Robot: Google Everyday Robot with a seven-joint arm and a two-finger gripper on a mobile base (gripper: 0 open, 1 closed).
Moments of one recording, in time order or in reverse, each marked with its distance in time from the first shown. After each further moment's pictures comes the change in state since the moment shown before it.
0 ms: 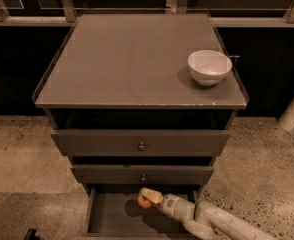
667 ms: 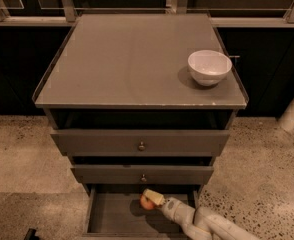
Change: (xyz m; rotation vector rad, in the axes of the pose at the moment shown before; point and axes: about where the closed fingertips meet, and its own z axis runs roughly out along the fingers) arm -0.004 -0.041 0.006 0.050 -0.074 0.083
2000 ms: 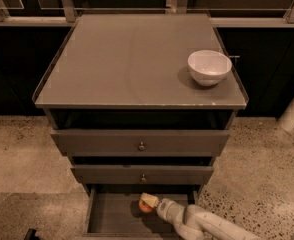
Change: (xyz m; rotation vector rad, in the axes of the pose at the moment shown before) arm 0.011 -0.028 0.016 0.206 -0.010 -0.108
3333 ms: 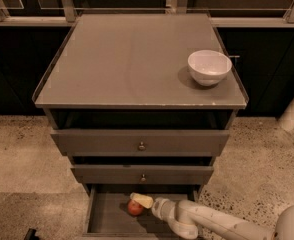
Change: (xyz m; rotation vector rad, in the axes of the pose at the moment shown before) arm 0.010 0.004 0.012 0.107 0.053 -0.111
